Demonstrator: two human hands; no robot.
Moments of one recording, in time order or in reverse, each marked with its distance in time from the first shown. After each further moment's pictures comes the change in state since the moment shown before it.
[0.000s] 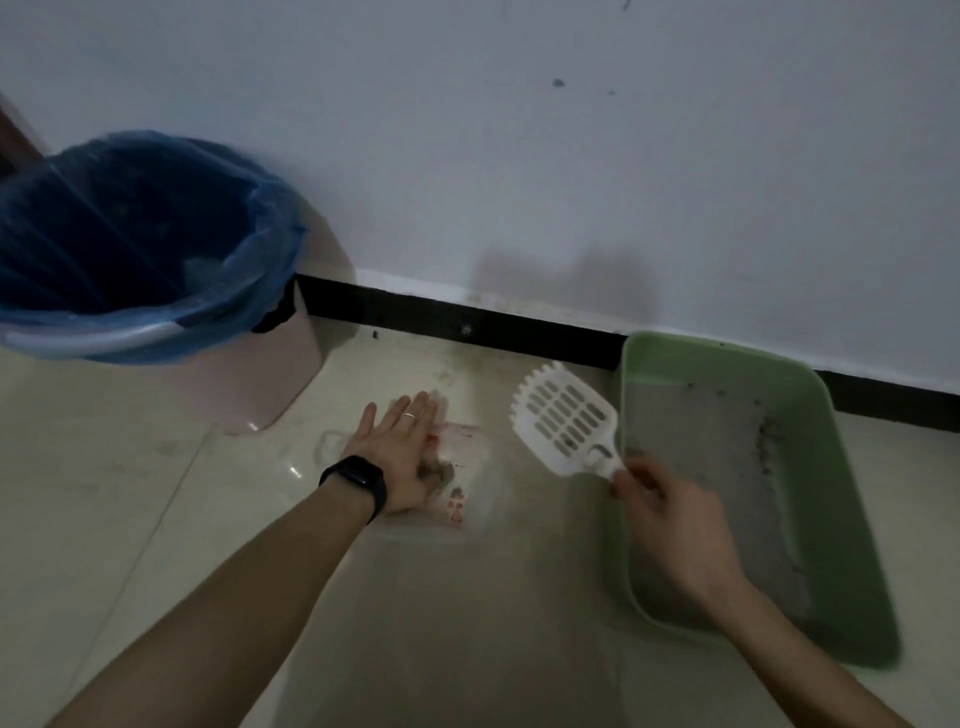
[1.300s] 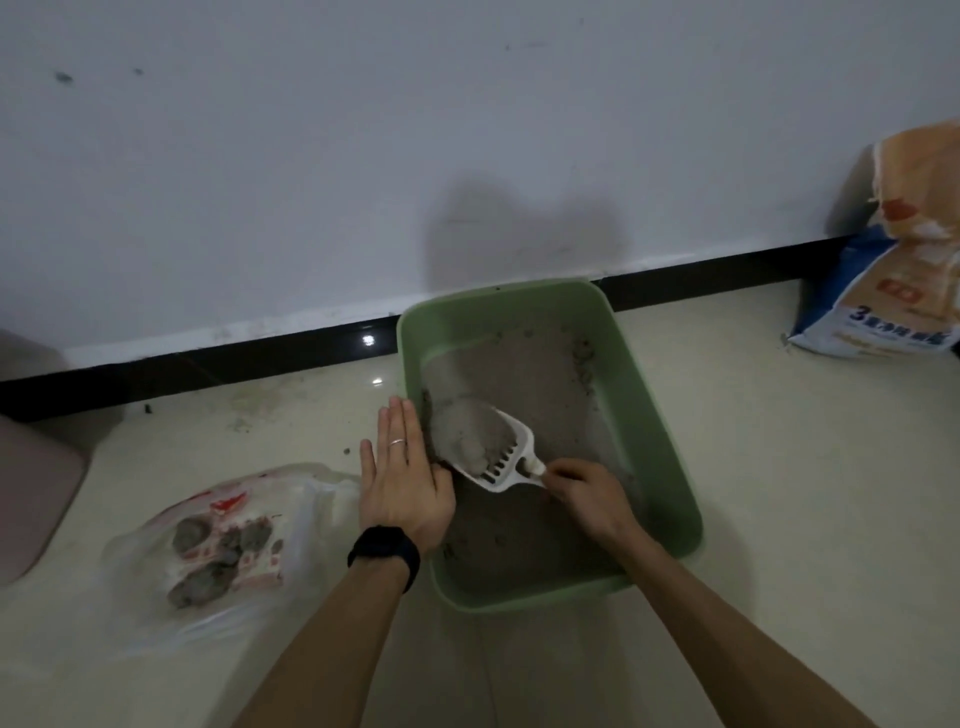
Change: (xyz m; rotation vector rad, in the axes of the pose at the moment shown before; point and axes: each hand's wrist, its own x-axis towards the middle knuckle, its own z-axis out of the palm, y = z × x) left_hand 0.049 0.275 0.023 -0.269 0.287 0.042; right_hand 0.007 0.211 -0.017 0.395 -0.133 0.446
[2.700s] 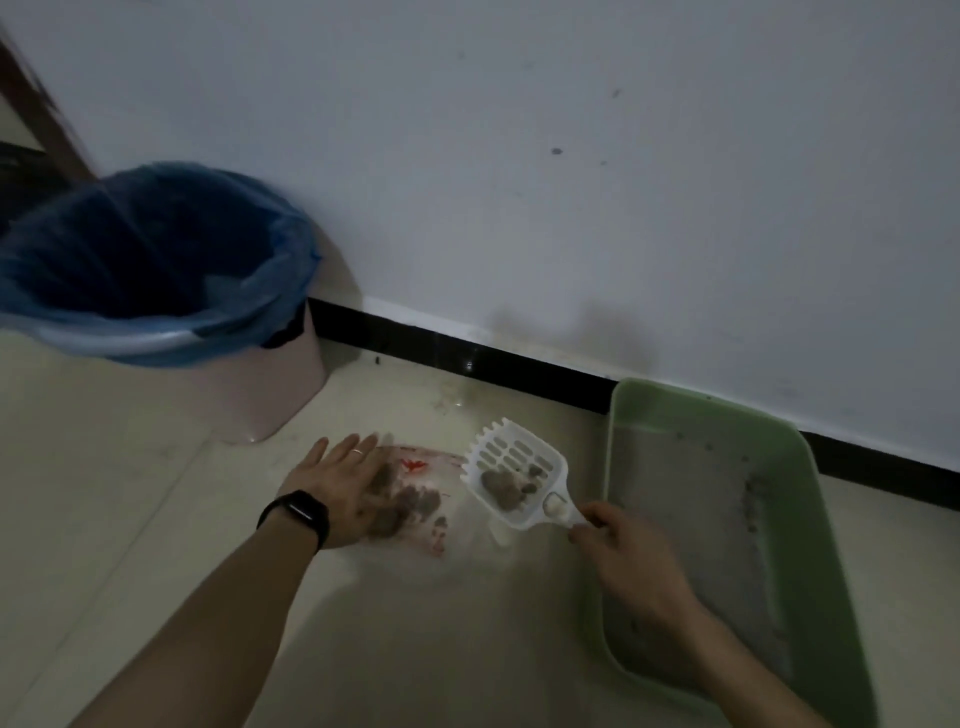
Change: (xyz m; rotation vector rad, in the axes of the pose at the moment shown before) left_hand -0.062 -0.261 -0.120 0.375 -0.322 -0.098; right_hand -0.067 -0.160 0.085 -0.396 -0.108 -0.436
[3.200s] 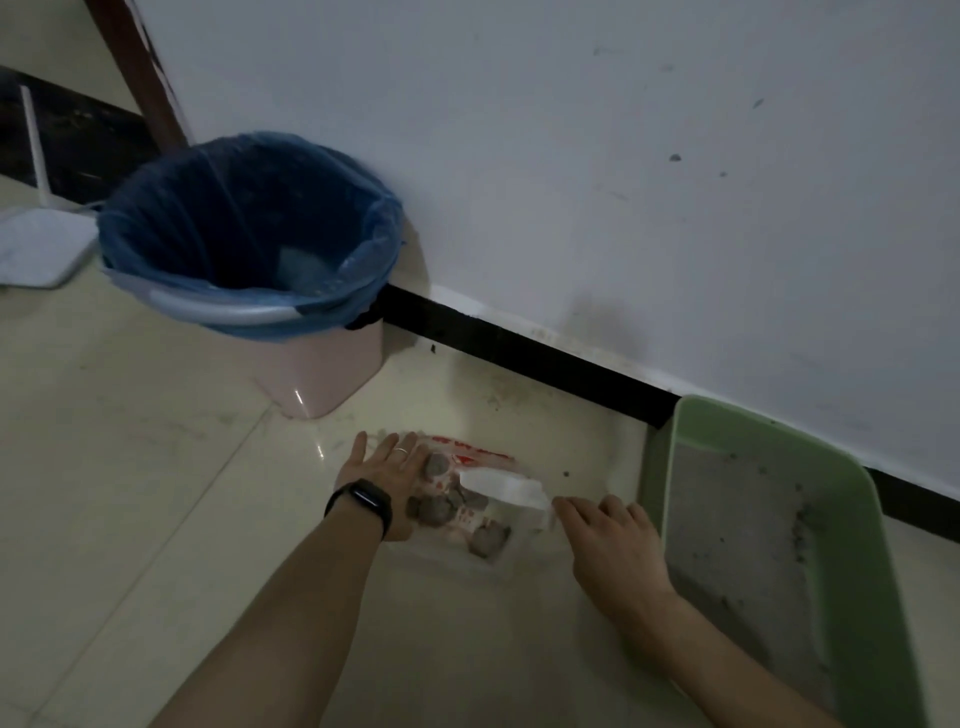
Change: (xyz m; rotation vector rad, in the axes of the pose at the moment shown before) left_hand -0.009 -0.022 0.017 0.013 -0.141 -0.084; right_hand 0.030 -0.041 0.078 -0.935 0.275 -0.528
